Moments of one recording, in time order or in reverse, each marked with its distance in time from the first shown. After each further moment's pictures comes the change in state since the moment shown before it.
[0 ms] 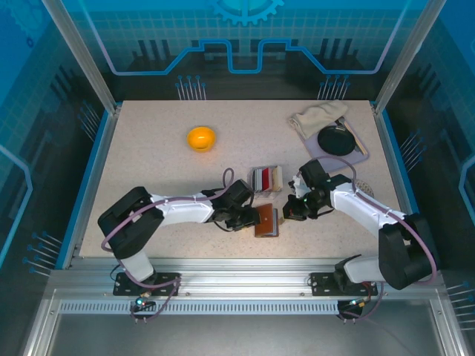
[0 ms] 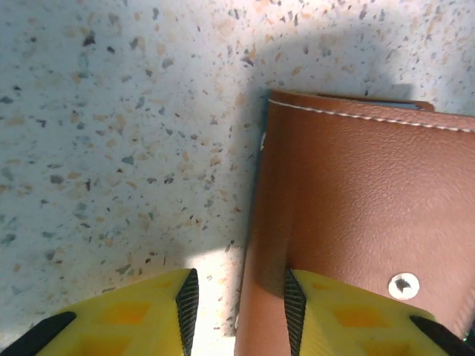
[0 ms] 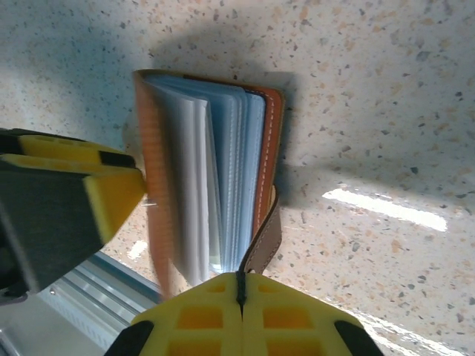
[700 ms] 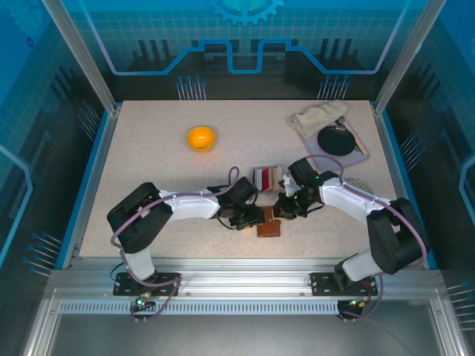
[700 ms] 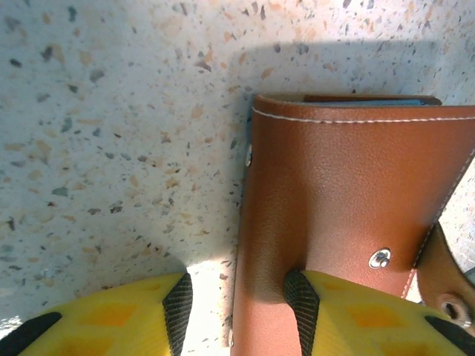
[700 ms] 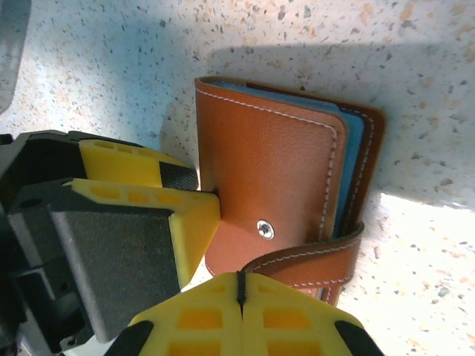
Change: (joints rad) left arm 0.007 0.072 0.072 -0.028 0.058 0.030; right arm 0.073 0.128 0.051 0.071 -0.051 0.081
